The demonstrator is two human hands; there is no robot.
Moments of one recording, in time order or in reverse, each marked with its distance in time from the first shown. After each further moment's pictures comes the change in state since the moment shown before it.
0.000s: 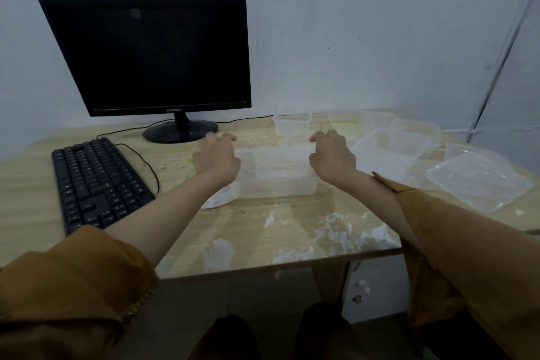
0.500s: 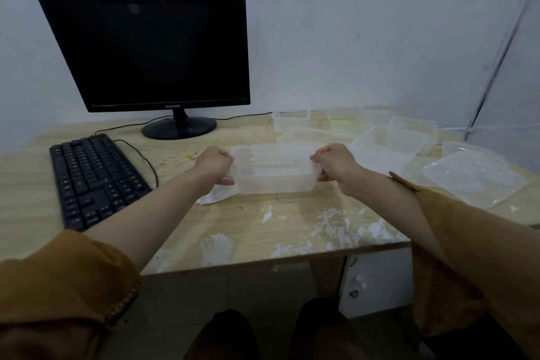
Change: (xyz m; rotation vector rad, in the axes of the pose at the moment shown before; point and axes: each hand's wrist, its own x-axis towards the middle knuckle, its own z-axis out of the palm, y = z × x) left_hand -0.007 -0.009 -0.002 -0.749 -0.248 -0.289; right_hand -0.011 0.009 -0.005 0.760 -0.190 0.363
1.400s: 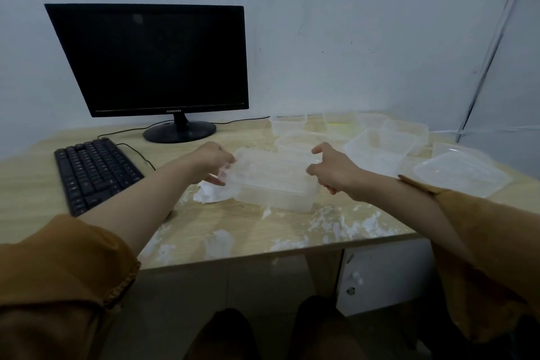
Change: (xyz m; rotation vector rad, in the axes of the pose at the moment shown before) left_hand -0.010 0.016 -0.022 0.167 -0.181 -0.003; right_hand -0.039 -0.004 -0.012 -0.339 -0.182 -0.128
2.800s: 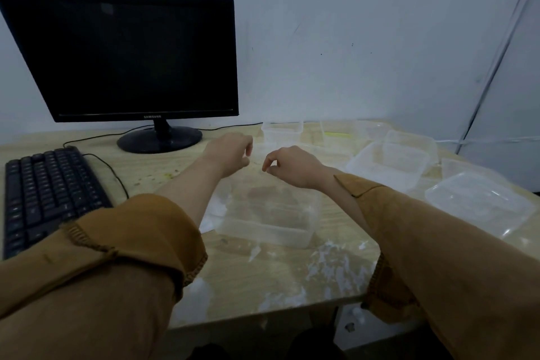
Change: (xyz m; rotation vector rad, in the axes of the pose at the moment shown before) left_hand 0.104 0.027 0.033 0.896 0.235 0.599; right_hand 0.106 -0.022 0.019 -0.594 -0.028 -0.411
